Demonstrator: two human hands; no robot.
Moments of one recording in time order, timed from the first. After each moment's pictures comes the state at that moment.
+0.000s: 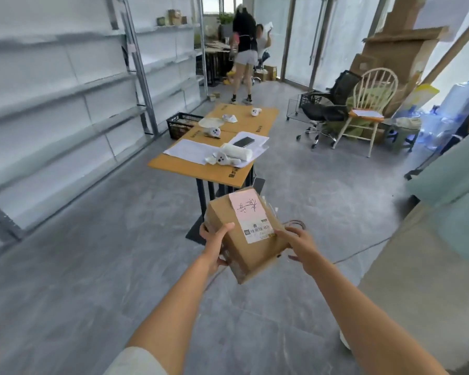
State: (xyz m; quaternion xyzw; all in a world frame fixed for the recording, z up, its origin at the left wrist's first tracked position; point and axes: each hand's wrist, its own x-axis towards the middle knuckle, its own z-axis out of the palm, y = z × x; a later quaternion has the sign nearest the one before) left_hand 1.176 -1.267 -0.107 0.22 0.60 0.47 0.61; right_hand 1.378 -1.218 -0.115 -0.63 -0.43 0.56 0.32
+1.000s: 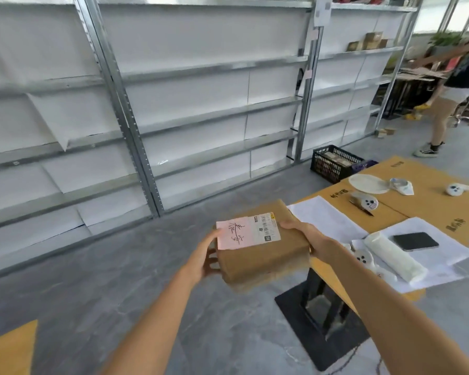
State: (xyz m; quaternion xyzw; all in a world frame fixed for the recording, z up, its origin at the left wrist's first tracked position) left_hand 0.856 -1.067 -0.072 0.03 0.64 0.64 0.42; right_hand 1.001 -0.850 -0.037 -0.39 -0.64 0.66 0.01
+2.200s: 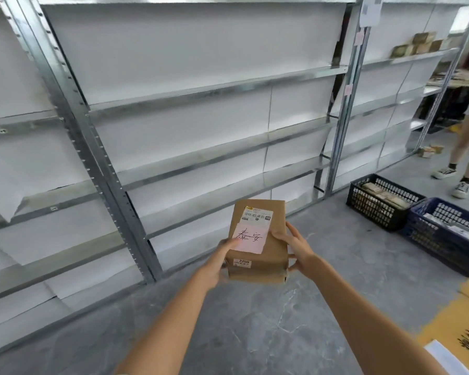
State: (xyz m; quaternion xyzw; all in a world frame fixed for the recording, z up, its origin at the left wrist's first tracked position) left_hand 0.347 -0.733 -0.067 0.08 0.69 0.59 0.41; right_hand 0.459 -0.566 -0.057 -0.35 -0.58 0.73 0.08
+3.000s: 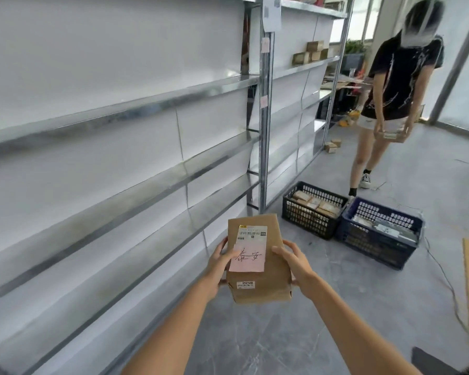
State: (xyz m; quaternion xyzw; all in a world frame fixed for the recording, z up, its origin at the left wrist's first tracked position) left_hand 0.118 -0.308 -0.098 0.22 0.65 0.54 0.48; right_hand 0.295 -0.219 -0.078 -0.49 -0.52 0.67 0.23
